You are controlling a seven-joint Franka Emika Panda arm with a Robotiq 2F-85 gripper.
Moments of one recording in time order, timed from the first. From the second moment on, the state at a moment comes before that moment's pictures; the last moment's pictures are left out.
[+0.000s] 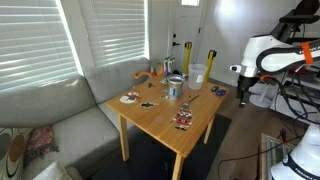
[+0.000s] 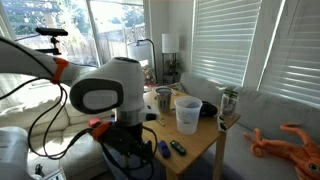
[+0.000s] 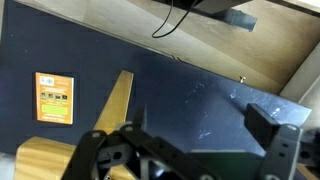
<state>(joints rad) -0.13 -0.63 -0.33 -2.74 -0.25 2.07 -0.53</state>
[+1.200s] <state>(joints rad) 0.04 -0.62 -0.06 -2.56 -0.17 2.20 -0.37</state>
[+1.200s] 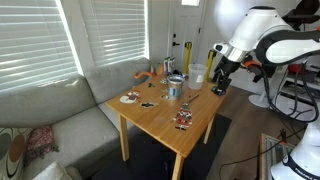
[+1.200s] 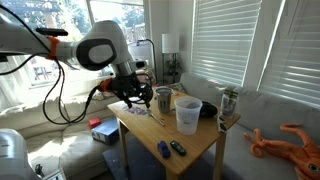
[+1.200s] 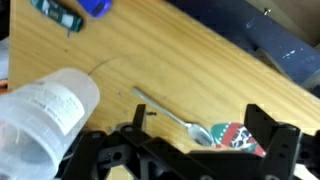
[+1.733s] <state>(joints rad) 0.07 -0.47 0.00 -2.40 -0.21 2.47 -0.32</state>
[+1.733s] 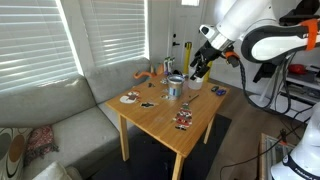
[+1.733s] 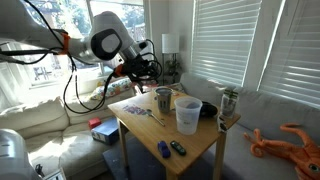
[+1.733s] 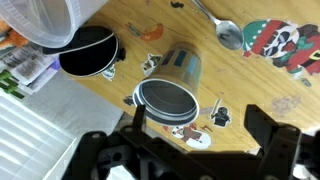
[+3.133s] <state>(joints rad) 0.27 -0.30 -0.17 -2.38 0.20 2.64 -0.54</state>
